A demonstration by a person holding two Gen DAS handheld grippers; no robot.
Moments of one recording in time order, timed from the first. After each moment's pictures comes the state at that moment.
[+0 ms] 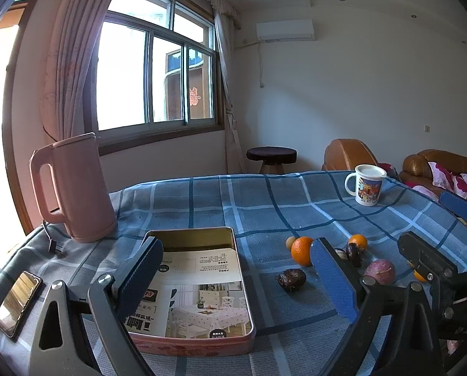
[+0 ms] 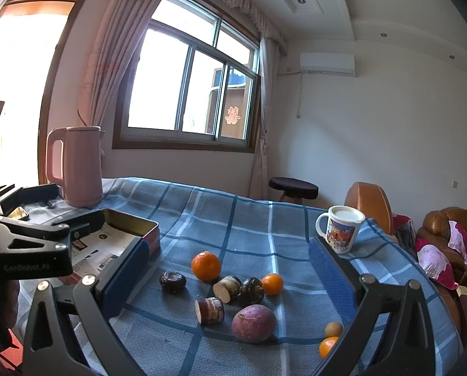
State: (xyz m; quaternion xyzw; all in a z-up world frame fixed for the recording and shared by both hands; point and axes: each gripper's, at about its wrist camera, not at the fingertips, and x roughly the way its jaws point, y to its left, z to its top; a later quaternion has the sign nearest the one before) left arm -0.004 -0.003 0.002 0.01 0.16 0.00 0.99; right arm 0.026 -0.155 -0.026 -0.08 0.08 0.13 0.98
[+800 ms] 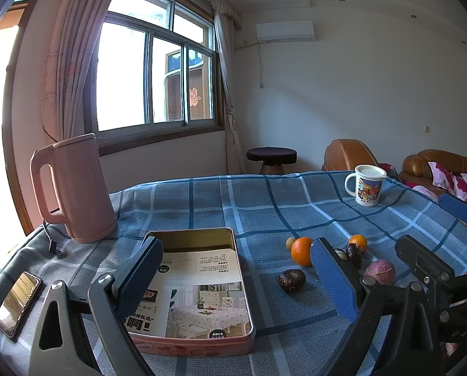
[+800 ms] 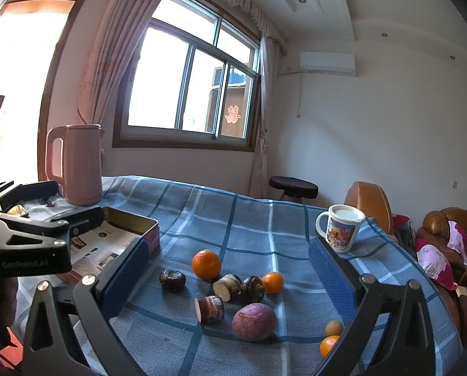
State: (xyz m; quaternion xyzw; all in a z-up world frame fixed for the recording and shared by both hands) left arm -0.004 -0.002 0.001 0.01 0.16 0.00 0.99; right arm 0.024 -0.157 -0.027 -0.08 0.08 0.13 0.99
